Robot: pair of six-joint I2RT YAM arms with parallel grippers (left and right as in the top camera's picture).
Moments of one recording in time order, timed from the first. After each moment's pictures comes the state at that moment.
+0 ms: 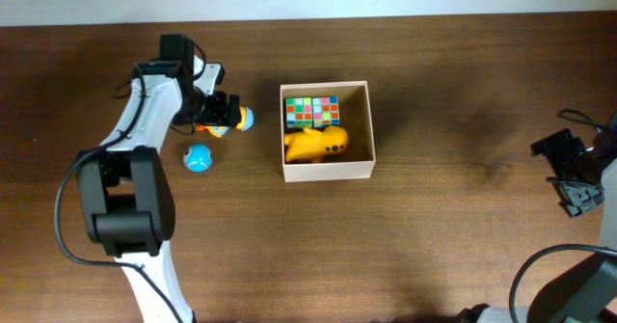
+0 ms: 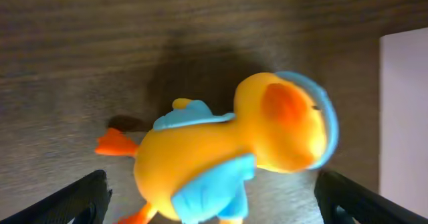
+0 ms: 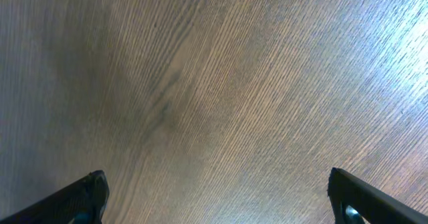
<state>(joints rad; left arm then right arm) 0.00 2.16 1.70 -0.87 0.22 0.11 -0.62 1.58 1.26 -0.99 -0.10 0.58</state>
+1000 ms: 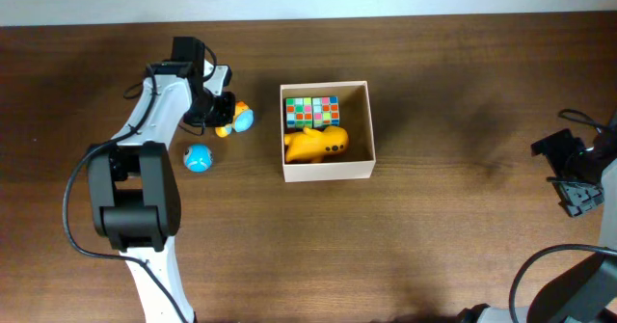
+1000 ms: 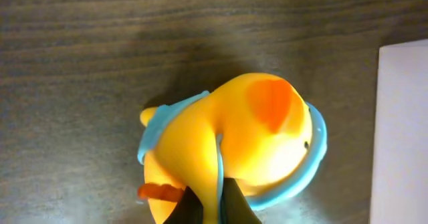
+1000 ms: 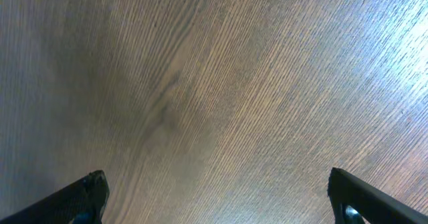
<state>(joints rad) -0.04 2.20 1.72 -0.87 0.23 0.04 -0.62 1.58 1.26 -0.99 -0.10 0.58</state>
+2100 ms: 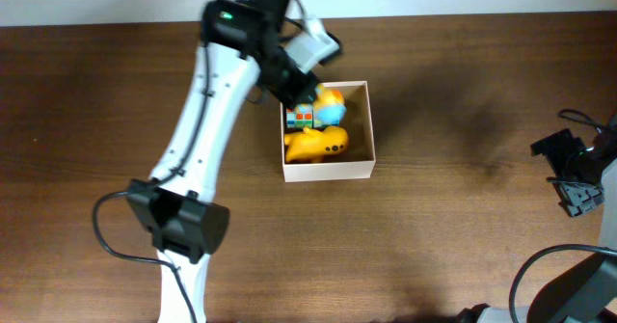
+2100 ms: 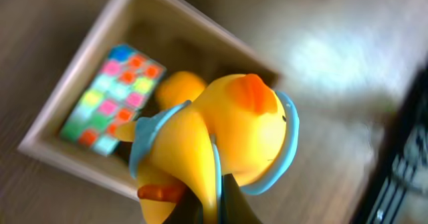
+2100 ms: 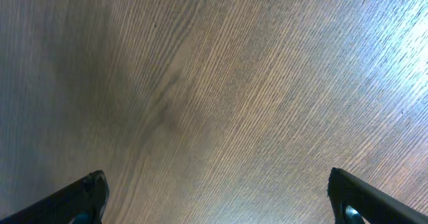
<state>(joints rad) -0.41 2.20 2.46 -1.55 0.42 0.50 -0.62 1.58 1.26 -0.99 -0.10 0.58</state>
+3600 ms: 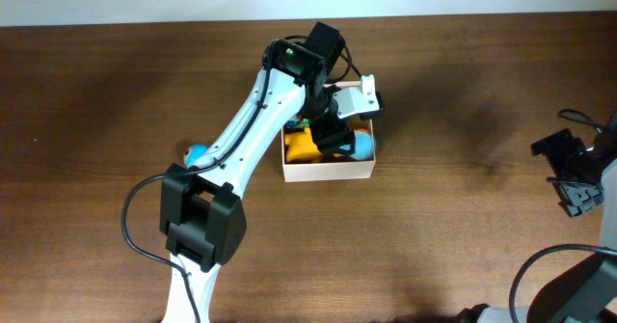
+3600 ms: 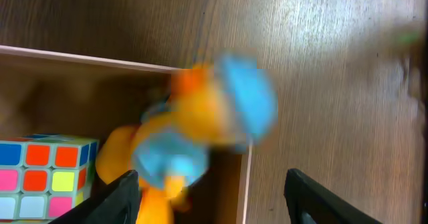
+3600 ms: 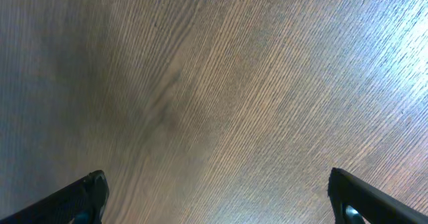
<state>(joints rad) -0.54 2.20 2.12 -1.29 0.48 0.83 -0.62 1.58 1.26 -0.99 -0.10 0.58</state>
